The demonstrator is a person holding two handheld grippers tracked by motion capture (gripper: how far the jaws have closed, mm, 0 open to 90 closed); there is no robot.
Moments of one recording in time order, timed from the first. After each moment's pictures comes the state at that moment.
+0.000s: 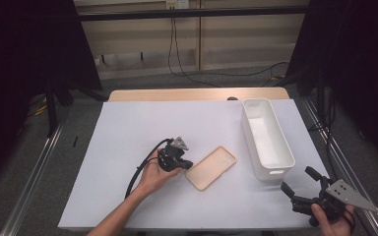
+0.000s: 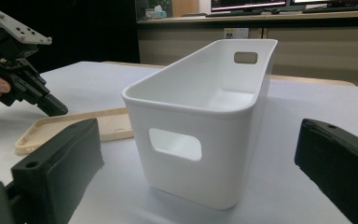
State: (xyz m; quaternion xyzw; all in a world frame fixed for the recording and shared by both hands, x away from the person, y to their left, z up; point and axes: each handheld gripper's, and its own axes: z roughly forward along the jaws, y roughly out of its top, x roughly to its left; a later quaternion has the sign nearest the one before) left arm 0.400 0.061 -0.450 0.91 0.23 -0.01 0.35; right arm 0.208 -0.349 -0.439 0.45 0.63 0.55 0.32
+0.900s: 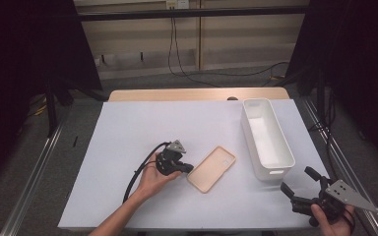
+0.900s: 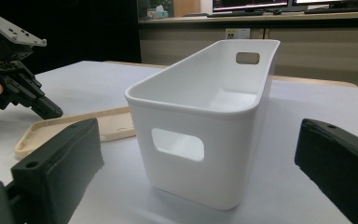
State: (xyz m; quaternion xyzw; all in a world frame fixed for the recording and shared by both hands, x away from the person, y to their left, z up) left arm 0.391 0.066 -0.454 0.90 0.23 -0.03 0.37; right arm 0.207 -0.348 -0.439 0.45 0.63 0.55 0.32
